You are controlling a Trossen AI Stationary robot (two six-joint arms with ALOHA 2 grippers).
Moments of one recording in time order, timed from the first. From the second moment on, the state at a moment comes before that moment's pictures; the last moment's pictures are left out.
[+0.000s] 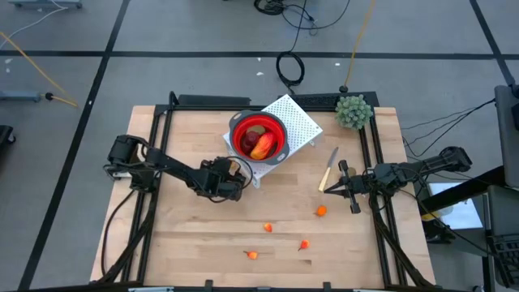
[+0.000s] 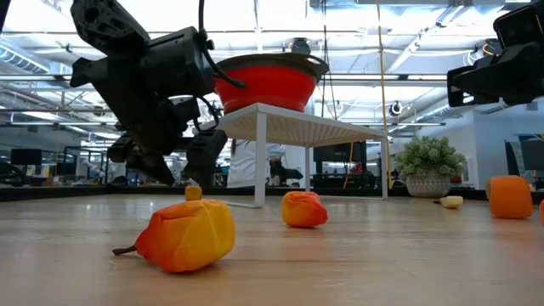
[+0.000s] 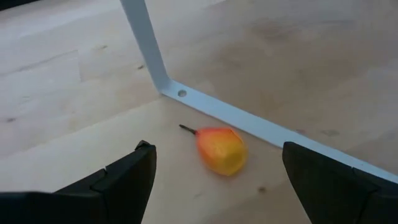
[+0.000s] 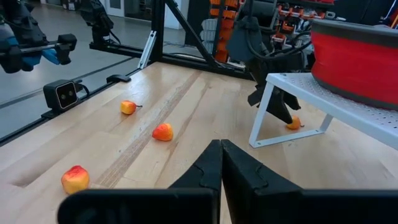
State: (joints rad) left arm -0.14 1.76 0.81 -0.33 -0.81 -1.17; right arm 0.27 0.18 0.02 0.05 0.06 -0.12
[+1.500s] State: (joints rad) left arm -0.12 1.83 0.81 -0.29 -0.71 -1.22; right arm 0.27 0.18 0.02 0.04 0.13 -0.12
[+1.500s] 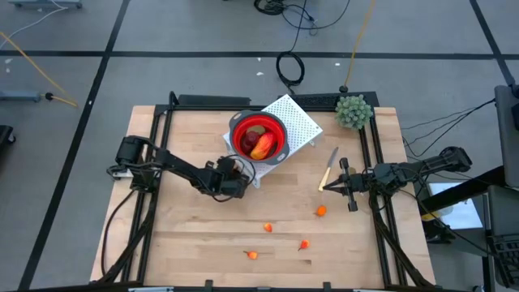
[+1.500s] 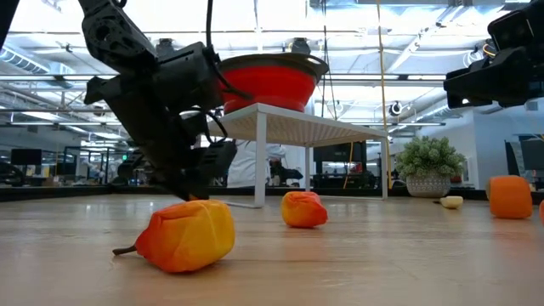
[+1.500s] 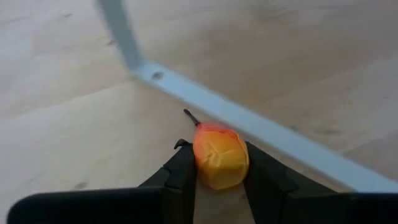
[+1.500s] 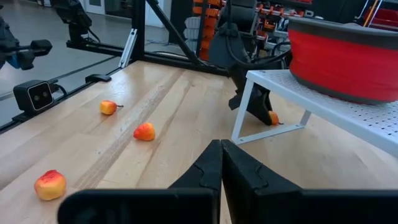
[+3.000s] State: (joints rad) left arm -0.40 1.29 0.81 -0.44 -0.58 -1.29; right arm 0.27 0.18 0.02 0.04 0.13 -0.12
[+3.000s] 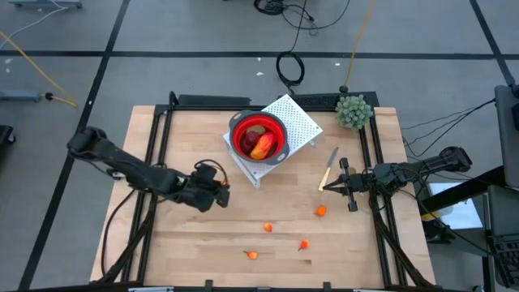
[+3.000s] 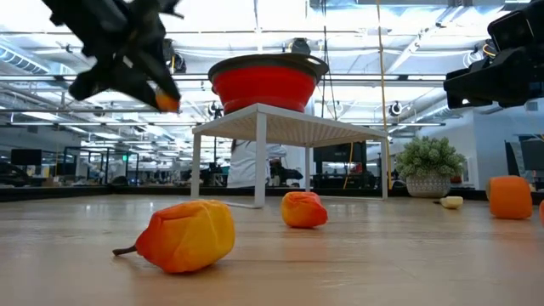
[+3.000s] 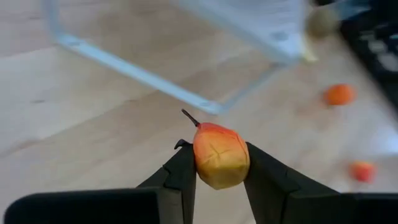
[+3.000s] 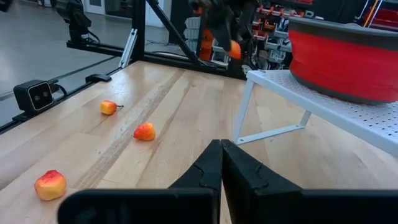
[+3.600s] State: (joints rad) left arm -0.49 1.27 0.81 0.37 -0.58 -0.67; right arm 0.27 0.18 0.02 0.04 0.13 -0.02
